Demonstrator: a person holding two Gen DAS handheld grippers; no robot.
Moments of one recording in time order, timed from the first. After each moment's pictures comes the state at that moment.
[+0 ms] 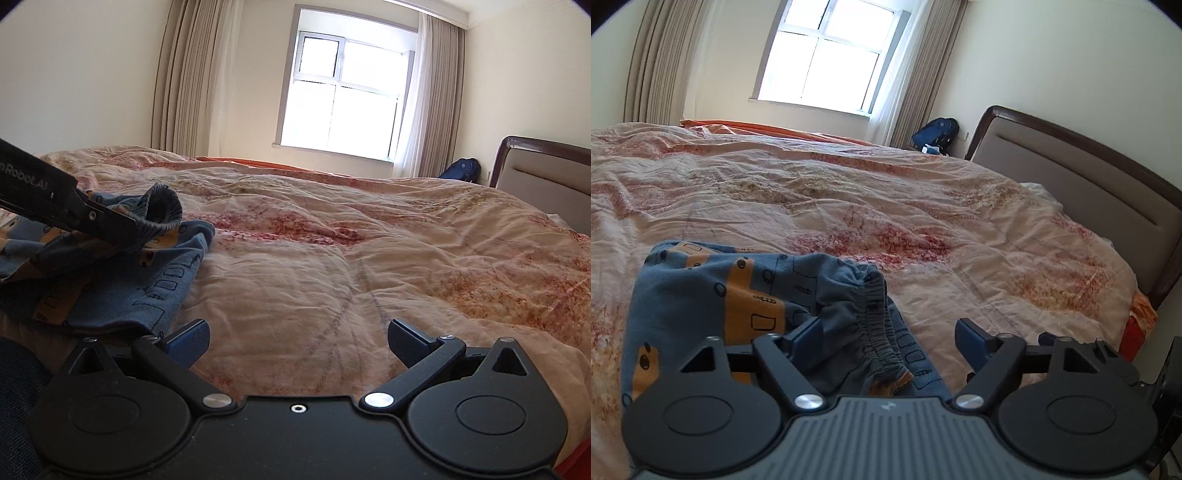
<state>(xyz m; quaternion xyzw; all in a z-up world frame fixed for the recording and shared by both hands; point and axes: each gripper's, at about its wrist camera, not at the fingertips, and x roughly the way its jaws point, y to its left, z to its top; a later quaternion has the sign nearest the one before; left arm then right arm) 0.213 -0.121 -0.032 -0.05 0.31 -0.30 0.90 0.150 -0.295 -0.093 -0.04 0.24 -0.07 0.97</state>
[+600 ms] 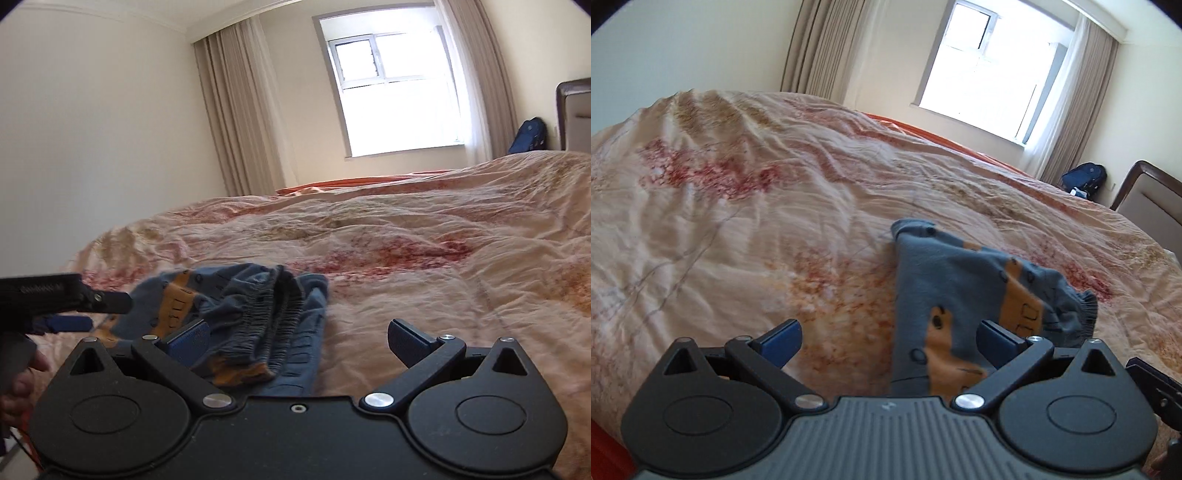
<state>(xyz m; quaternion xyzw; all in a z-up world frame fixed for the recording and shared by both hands) 0.222 -0.005 -0.057 -0.11 0.34 -0.04 0.93 0.173 -0.280 -0.066 0.12 0.21 0.11 0.96</state>
